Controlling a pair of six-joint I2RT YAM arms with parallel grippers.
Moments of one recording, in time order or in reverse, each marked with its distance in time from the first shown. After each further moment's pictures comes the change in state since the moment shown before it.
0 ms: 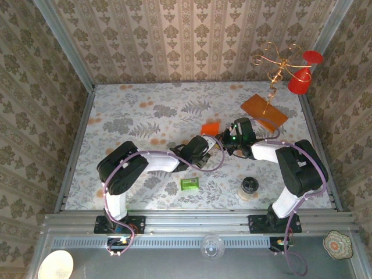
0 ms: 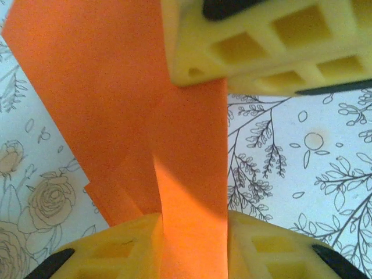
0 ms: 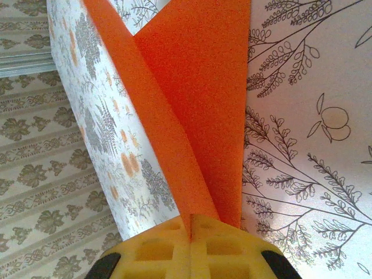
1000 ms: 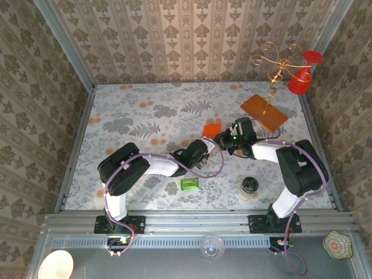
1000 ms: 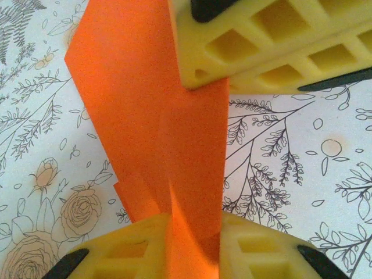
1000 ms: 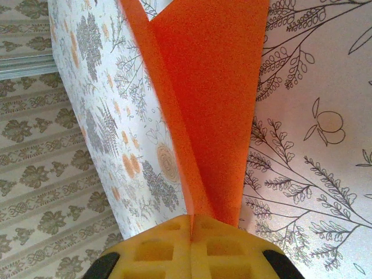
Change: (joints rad) left arm -0.023 0.000 -0.070 0.154 -0.096 0.085; right arm -0.010 0.000 0.000 0.000 -0.008 0.000
